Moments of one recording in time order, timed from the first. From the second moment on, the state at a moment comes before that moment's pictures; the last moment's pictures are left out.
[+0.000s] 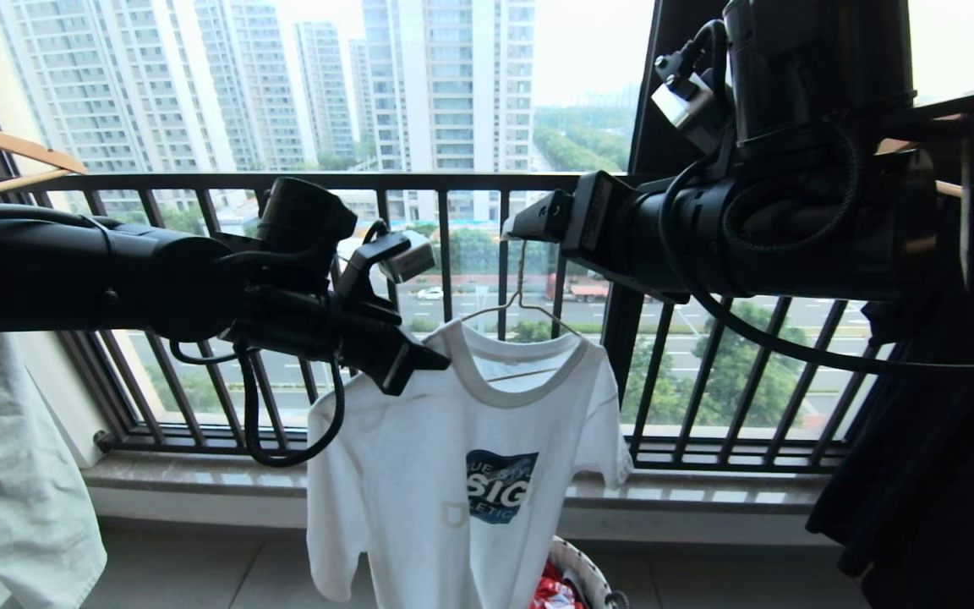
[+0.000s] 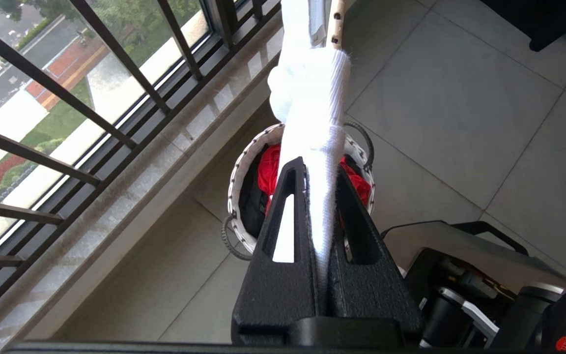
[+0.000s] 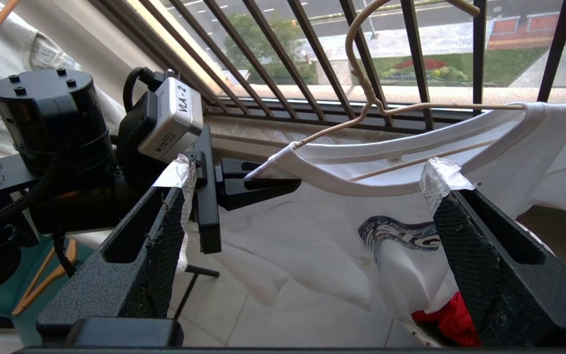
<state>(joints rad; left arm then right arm) -0.41 1.85 -1.43 0.20 -0.46 0.33 0.74 1.71 -1.59 0.19 -0.18 0.61</state>
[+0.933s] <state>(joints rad) -0.35 1.49 -0.95 -0.25 -0.46 -0.01 0.72 1.61 -1.51 0.18 -0.18 0.47</state>
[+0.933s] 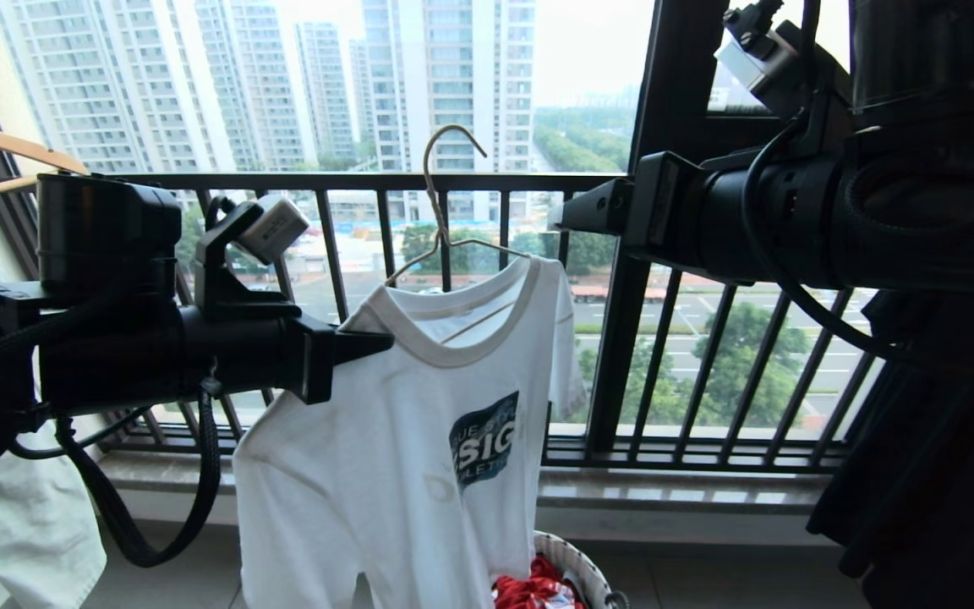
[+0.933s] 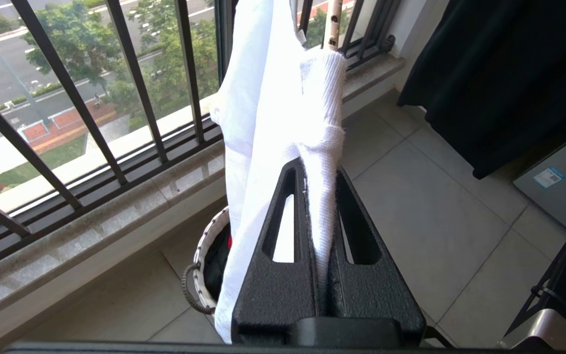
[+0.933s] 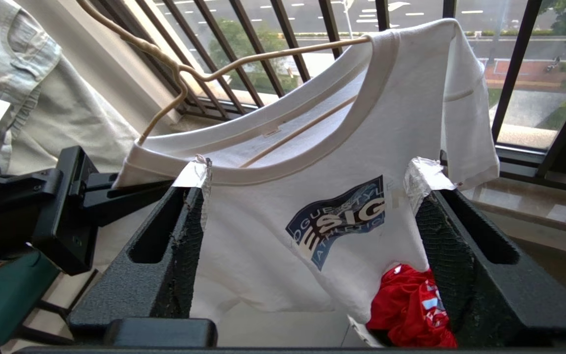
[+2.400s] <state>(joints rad) -0.47 1.33 -0.87 -0.15 -0.47 -0.01 0.72 1.54 -1.46 0.19 -0.16 0.40</state>
